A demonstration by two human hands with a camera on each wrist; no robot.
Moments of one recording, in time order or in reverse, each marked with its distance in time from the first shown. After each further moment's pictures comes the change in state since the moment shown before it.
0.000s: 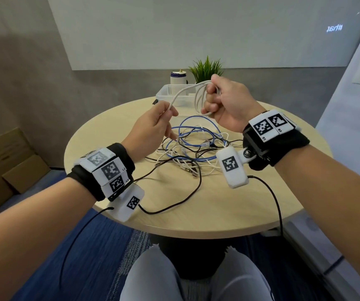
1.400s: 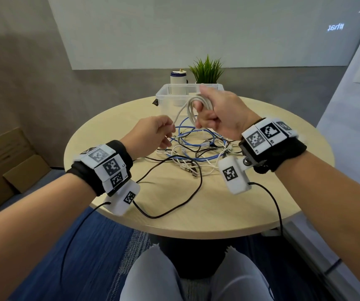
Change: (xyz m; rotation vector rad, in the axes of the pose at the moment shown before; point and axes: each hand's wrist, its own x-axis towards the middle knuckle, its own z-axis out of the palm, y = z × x) left_hand 0.013 -0.022 -0.003 0.144 -0.139 -0.098; right_hand -0.008 0.013 -0.002 -0.287 -0.255 -0.002
